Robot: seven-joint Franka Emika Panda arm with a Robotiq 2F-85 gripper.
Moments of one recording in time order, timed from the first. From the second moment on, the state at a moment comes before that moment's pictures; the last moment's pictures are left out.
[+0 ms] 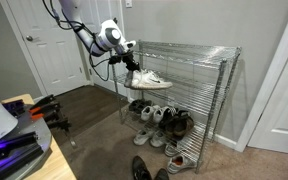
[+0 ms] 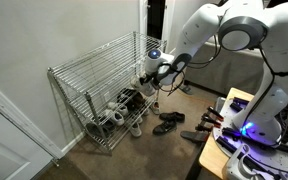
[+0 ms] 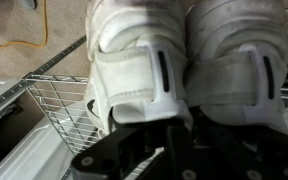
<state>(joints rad) 0.59 0.77 -0.51 -1.99 -0.29 2.92 0.60</state>
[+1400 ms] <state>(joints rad) 0.38 1.09 -0.27 -1.71 0.15 3.45 0.25</state>
